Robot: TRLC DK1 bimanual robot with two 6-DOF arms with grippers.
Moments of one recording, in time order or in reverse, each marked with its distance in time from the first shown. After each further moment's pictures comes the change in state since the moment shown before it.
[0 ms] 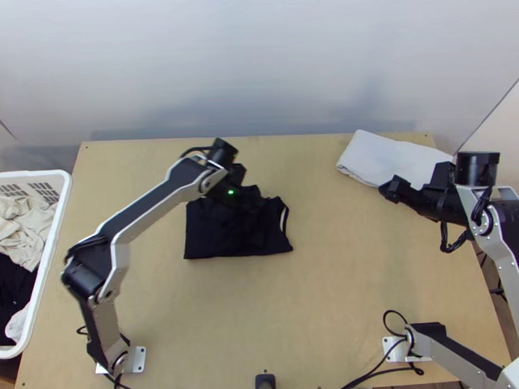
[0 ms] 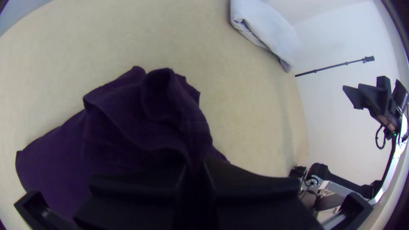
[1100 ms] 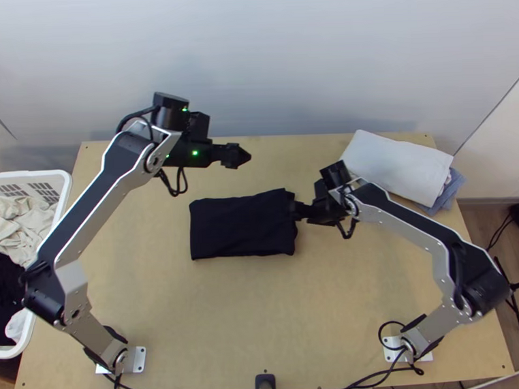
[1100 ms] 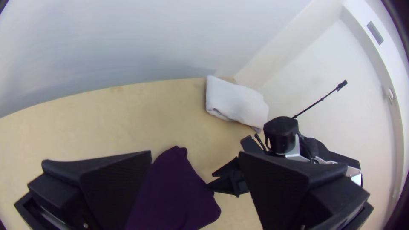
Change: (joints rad) left arm 0.135 -0.212 0.149 0.032 -0.028 0.008; right arm 0.449 0.598 -0.067 0.460 -0.121 0.098
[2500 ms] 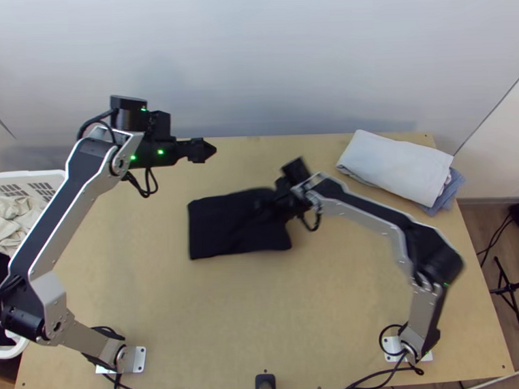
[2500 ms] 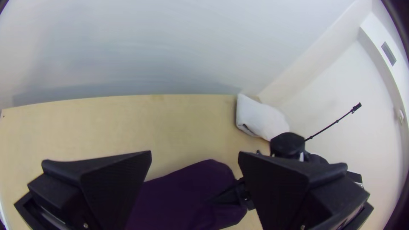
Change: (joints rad) left arm 0.156 -0.122 -0.142 0.032 -0.032 0.019; right arm 0.140 0.231 0.241 0.079 -0.164 0.100
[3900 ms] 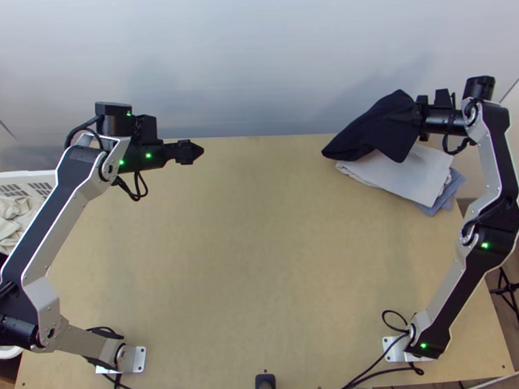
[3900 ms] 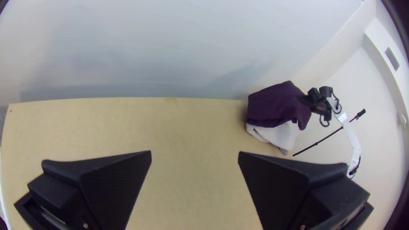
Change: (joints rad) left arm 0.068 -0.049 -0.099 0.060 0.003 0.018; right arm -0.883 0.179 0.709 -0.480 -0.530 -0.312
